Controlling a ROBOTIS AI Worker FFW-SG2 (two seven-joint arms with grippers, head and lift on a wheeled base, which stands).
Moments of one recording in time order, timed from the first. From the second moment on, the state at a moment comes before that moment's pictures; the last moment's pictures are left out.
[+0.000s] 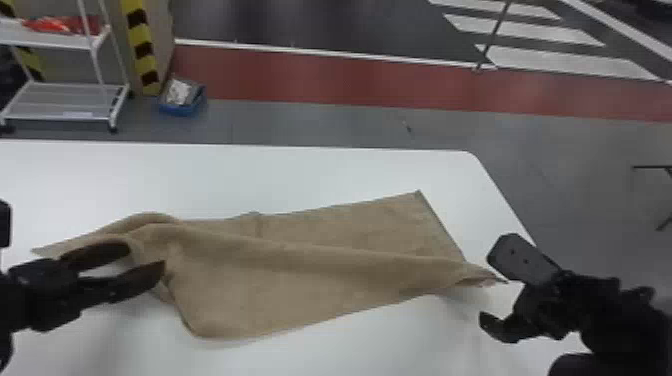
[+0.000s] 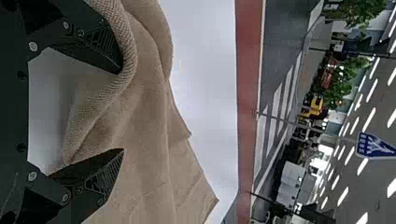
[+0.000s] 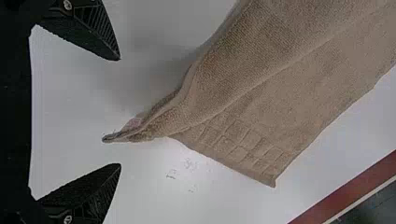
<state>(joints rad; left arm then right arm) 0.15 0.29 0.11 -1.93 0.19 0.73 -0.76 0.24 0.00 -0.37 -2.08 1.22 0.37 1.22</state>
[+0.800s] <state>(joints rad) 0.03 0.27 -0.13 -1.86 -0.02 0.72 -0.49 0.32 0.00 -0.40 -2.11 1.21 0.38 1.21</state>
